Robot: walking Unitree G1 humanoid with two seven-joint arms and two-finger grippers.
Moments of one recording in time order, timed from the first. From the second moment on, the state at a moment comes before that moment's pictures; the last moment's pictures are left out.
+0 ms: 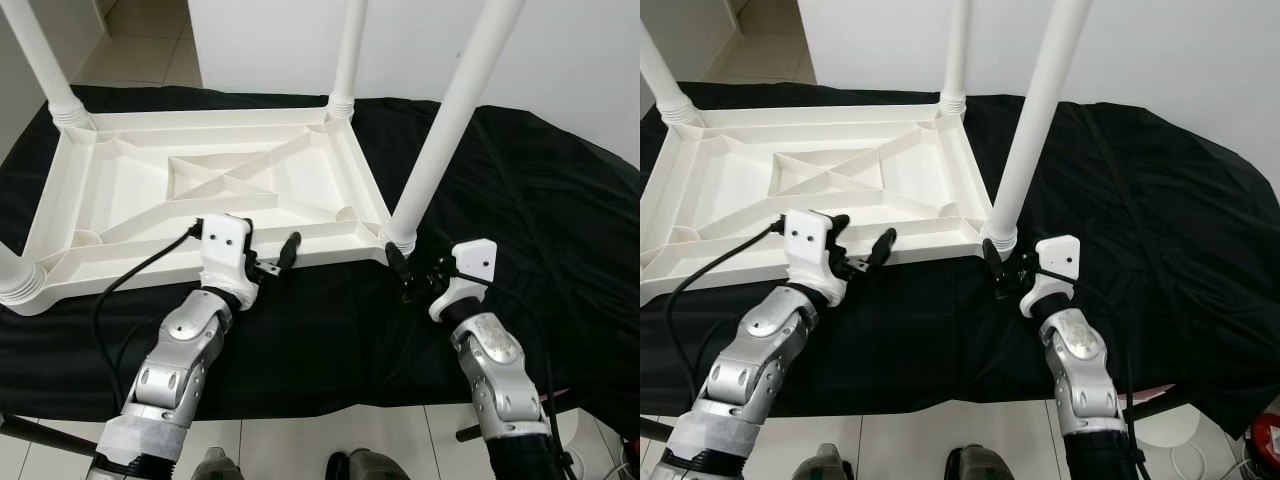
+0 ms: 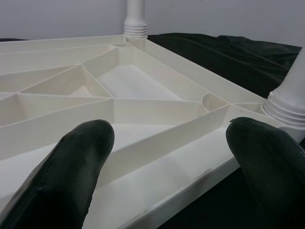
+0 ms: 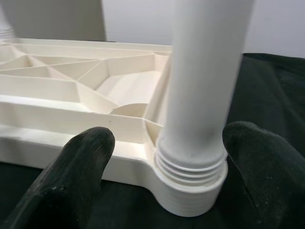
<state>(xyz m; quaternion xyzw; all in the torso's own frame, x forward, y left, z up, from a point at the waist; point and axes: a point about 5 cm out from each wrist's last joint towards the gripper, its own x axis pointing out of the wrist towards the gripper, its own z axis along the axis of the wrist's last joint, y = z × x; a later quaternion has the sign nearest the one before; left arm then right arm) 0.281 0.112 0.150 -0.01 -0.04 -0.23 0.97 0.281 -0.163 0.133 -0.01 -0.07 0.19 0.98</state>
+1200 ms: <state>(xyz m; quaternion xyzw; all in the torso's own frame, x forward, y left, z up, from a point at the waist) 0.274 0.088 0.151 -0.02 -0.03 -0.30 0.95 0.351 -0.159 0.130 -0.05 -0.05 0.25 0.97</state>
